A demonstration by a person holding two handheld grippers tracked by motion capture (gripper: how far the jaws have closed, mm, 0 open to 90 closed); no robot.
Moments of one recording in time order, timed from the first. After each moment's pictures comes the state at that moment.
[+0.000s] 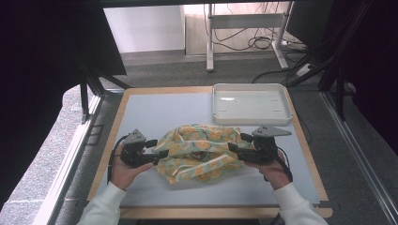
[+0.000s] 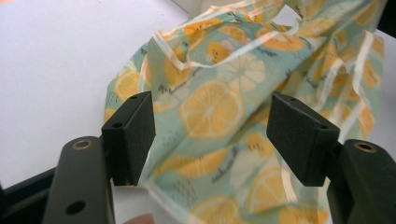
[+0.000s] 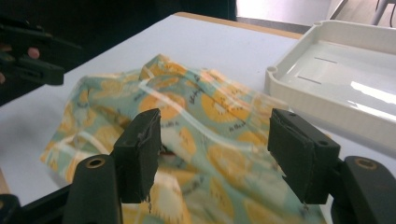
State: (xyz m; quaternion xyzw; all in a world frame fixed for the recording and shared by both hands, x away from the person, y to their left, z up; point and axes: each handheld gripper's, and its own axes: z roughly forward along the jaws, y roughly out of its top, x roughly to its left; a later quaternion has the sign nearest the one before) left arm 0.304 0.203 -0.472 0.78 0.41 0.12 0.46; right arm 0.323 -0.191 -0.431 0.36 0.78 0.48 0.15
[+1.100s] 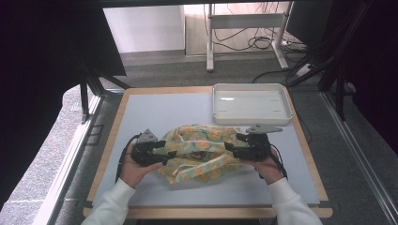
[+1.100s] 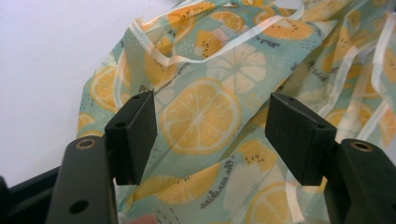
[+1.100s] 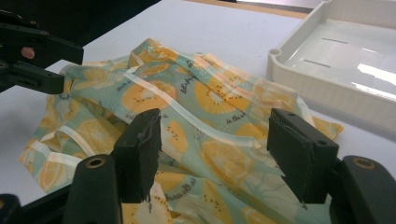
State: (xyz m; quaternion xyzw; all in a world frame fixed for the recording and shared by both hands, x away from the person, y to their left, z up) left arm 0.312 0.180 -0.486 0.81 0.40 0.13 0.42; right arm 0.338 -0.183 -0.450 0.37 0.79 0.46 0.13
